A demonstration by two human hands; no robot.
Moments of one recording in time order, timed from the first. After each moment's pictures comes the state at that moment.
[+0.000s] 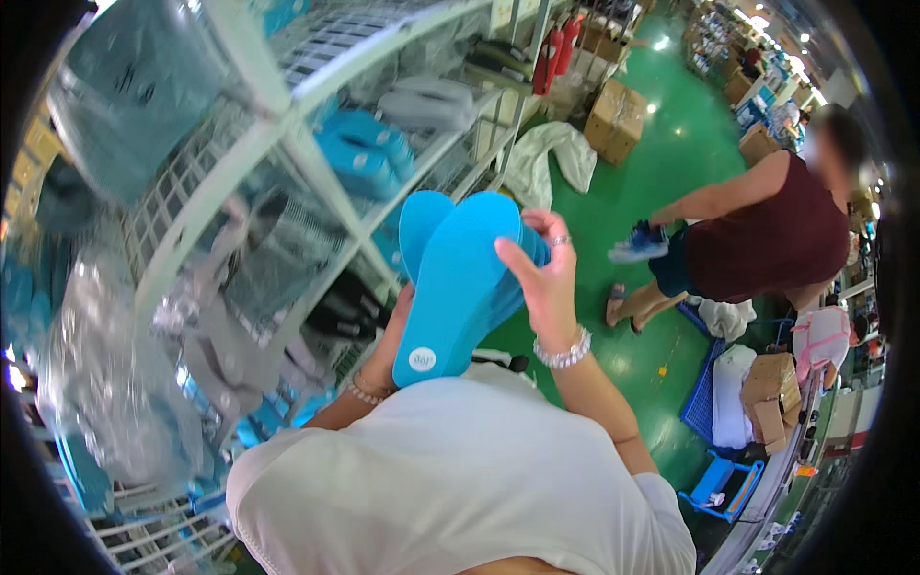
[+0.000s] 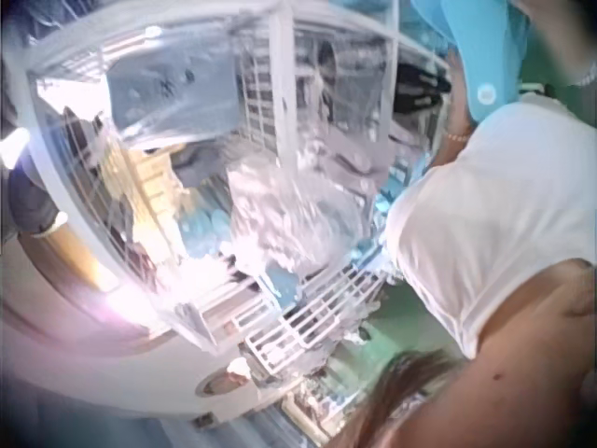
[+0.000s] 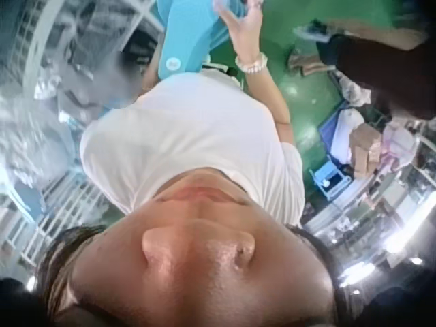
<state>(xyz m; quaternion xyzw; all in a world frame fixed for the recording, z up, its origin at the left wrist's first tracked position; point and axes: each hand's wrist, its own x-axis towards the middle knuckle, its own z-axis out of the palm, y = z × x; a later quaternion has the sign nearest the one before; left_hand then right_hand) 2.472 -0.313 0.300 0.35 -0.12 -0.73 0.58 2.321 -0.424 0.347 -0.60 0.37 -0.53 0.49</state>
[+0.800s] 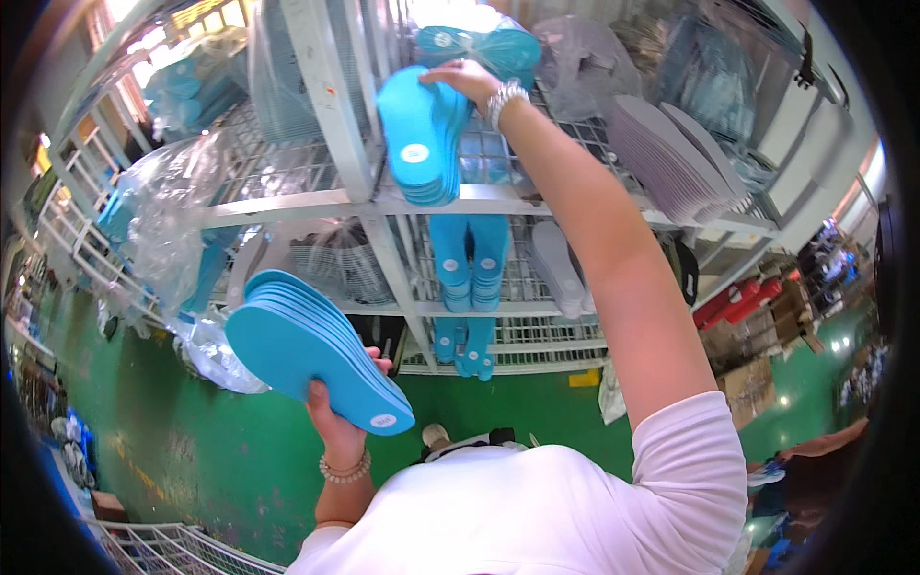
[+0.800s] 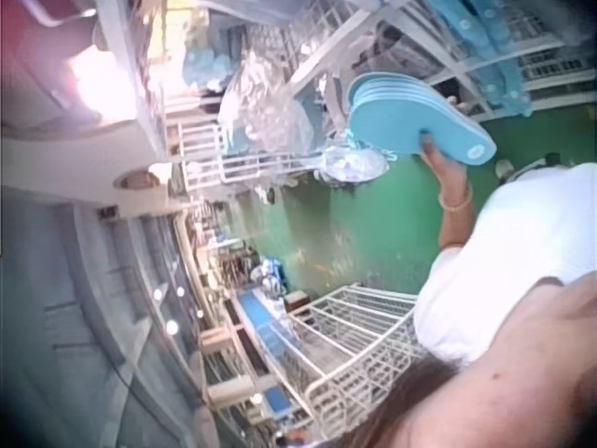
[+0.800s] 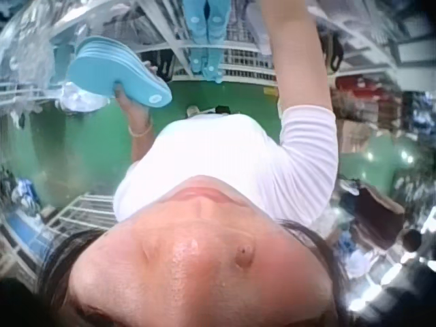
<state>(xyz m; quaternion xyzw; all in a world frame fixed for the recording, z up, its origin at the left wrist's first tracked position) 2.393 -0.423 0.368 0.42 -0.09 0.06 0.90 2.746 -0.684 0.508 -0.80 -0.19 -0.10 0.56</state>
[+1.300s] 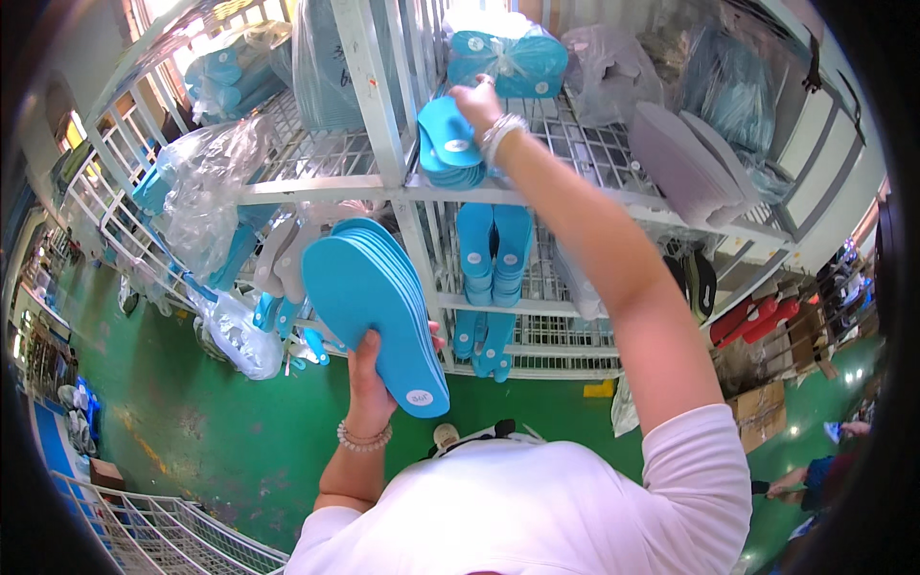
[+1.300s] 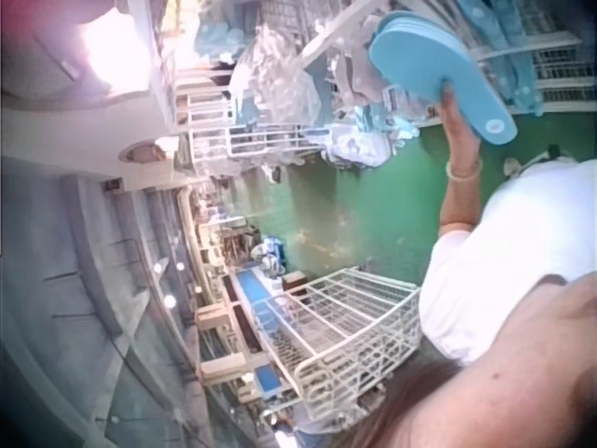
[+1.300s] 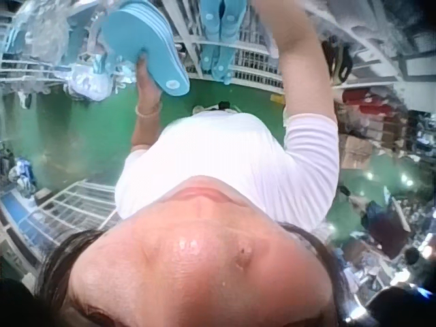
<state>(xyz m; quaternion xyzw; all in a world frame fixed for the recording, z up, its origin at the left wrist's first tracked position) 2.393 -0.449 0.384 0.41 -0.09 -0.04 0.91 2.726 -0.630 0.481 -0.75 0.01 -0.23 0.62</state>
